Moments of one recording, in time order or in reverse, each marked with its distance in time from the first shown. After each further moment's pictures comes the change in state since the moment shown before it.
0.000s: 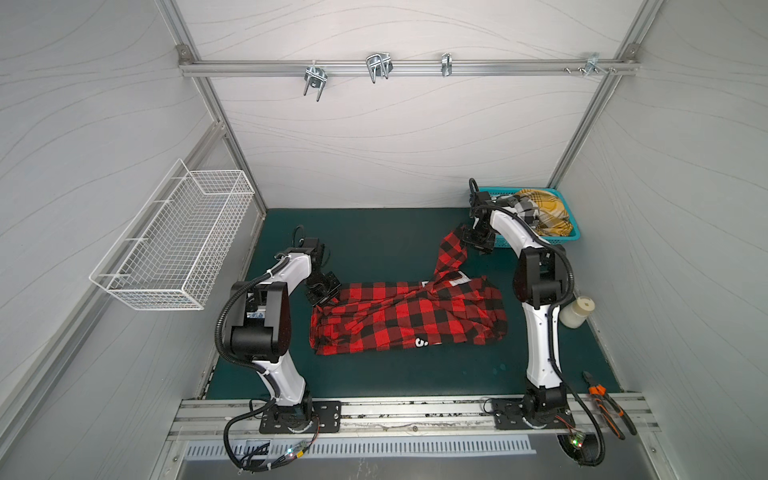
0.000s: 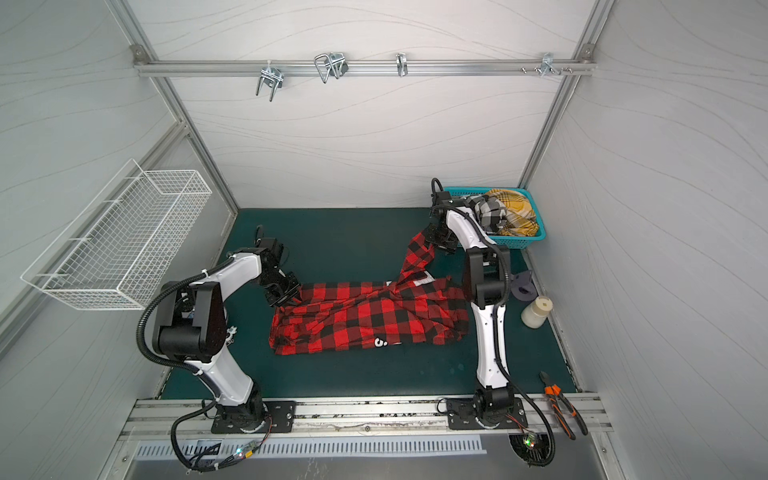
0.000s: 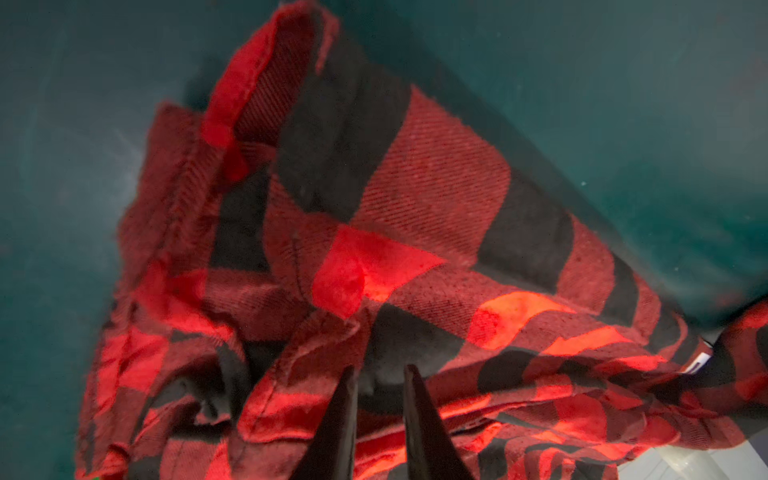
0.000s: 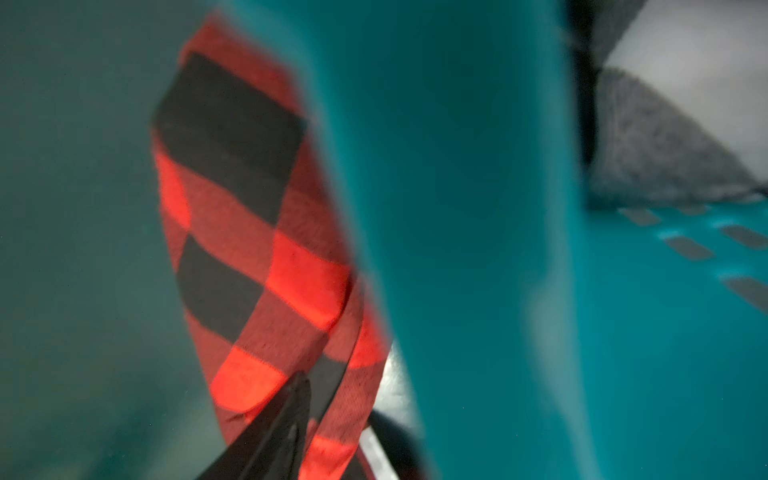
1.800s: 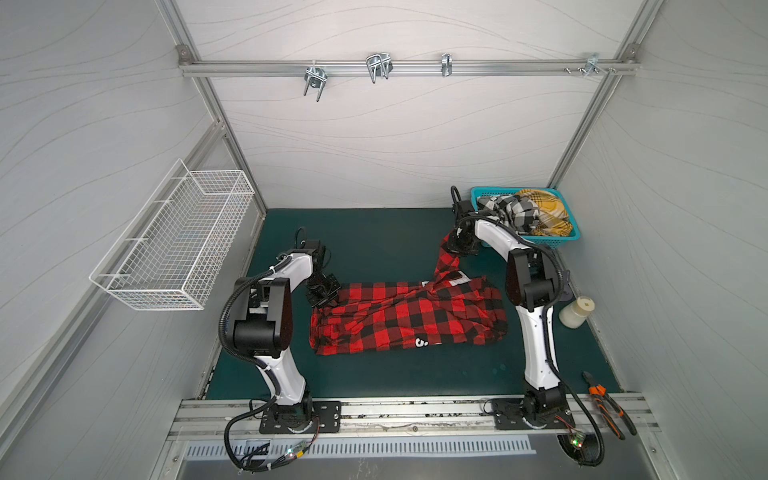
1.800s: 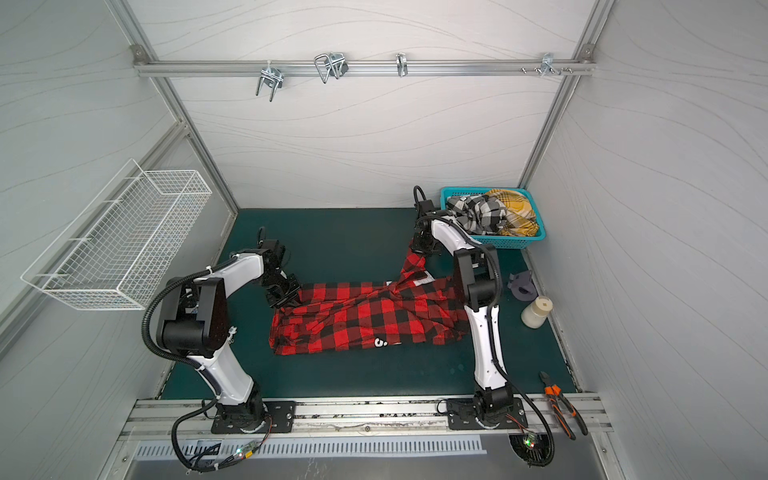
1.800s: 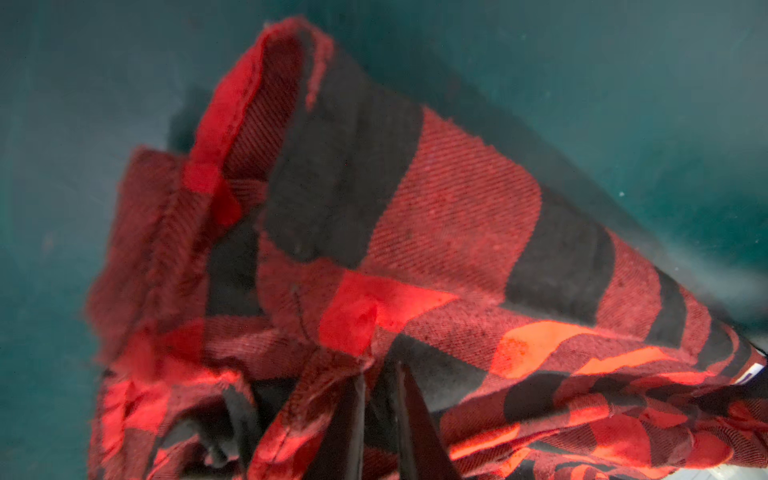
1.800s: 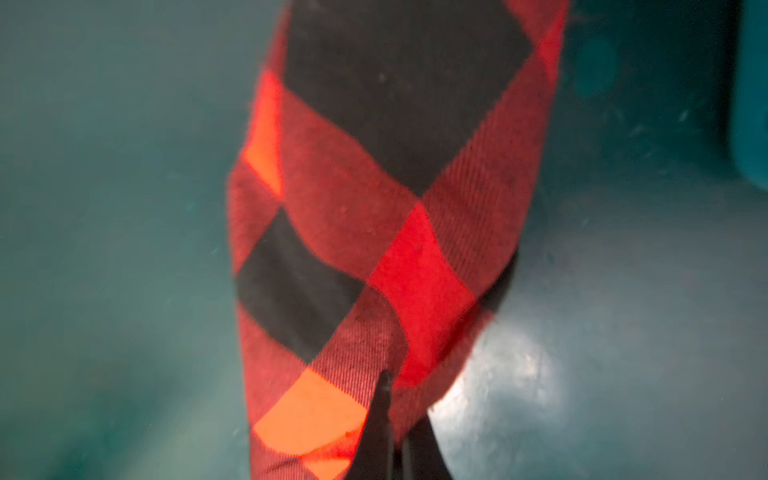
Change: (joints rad) left arm 0.000 0.039 0.003 0.019 -0.020 0.051; right arm 0.108 -0.060 -0.172 0.208 0.047 -0.035
